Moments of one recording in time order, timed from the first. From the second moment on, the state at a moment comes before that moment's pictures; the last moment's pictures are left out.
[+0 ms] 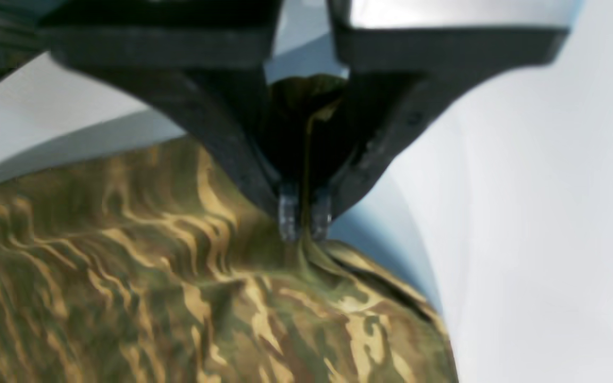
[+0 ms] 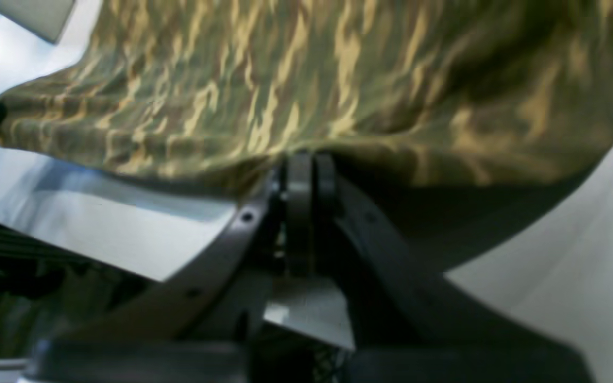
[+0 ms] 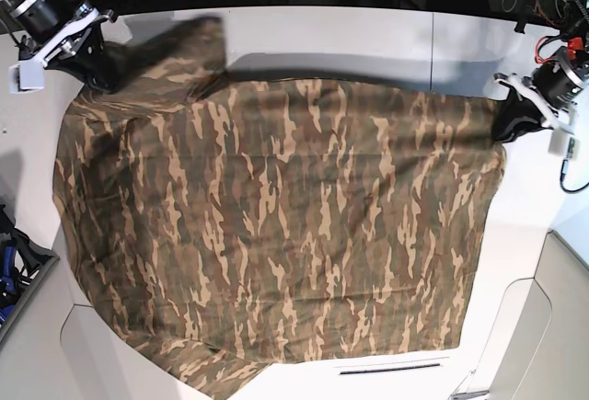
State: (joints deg) left arm 24.6 -28.7 -29.4 97.3 -48.3 -35.9 40.8; right arm -38.7 14.5 28.1 115.0 51.4 32.4 -42.3
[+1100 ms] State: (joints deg) left arm -8.1 -28.3 -16.5 70.5 -31.5 -35.0 30.3; right arm 13.1 21.7 15.6 71.2 39.8 33.2 -42.5
